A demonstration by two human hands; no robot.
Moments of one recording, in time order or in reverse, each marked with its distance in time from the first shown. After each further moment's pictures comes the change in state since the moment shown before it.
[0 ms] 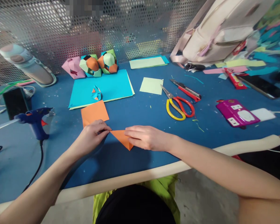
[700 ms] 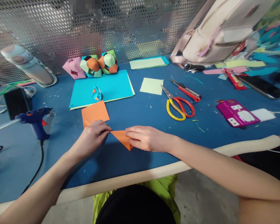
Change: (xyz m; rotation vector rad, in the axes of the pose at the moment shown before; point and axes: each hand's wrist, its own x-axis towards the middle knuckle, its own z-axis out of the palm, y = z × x) left_hand -0.003 0.000 0.002 0.101 0.045 0.060; right_hand 0.000 -0.001 0.001 -0.065 0.001 -0.039
